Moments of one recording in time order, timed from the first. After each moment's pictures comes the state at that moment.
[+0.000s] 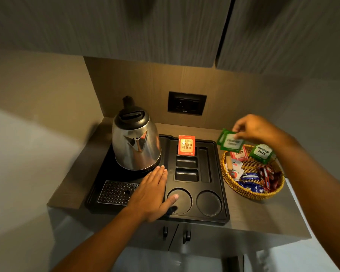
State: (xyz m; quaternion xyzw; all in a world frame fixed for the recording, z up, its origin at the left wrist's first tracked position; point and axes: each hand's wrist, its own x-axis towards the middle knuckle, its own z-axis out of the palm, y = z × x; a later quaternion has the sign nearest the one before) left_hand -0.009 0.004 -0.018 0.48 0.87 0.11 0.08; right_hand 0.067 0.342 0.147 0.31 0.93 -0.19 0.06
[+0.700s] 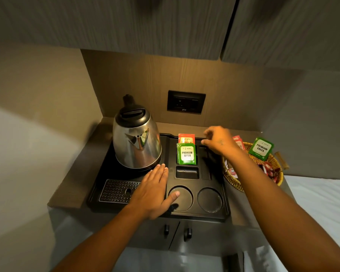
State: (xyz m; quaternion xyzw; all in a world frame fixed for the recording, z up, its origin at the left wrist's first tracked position) left_hand -0.009 0.003 -0.018 0.49 0.86 0.11 0.07; right_hand 0.024 0.285 0.067 0.33 0.90 -0.27 -0.06
